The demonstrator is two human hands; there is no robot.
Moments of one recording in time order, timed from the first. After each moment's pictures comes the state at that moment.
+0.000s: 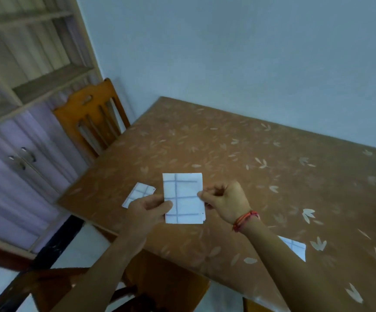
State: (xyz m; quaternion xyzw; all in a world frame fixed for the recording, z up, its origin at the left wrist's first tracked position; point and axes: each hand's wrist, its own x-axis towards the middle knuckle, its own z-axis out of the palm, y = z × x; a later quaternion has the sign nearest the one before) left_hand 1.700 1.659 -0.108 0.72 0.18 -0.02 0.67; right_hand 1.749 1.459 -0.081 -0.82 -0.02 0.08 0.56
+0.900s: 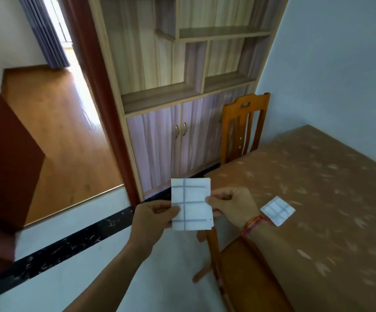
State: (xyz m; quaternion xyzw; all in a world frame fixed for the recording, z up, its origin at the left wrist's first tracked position) left_hand 1.462 1.962 -0.088 0.62 0.35 0.23 0.66; right_hand 1.617 1.837 -0.074 -0.75 -0.22 0.28 0.56
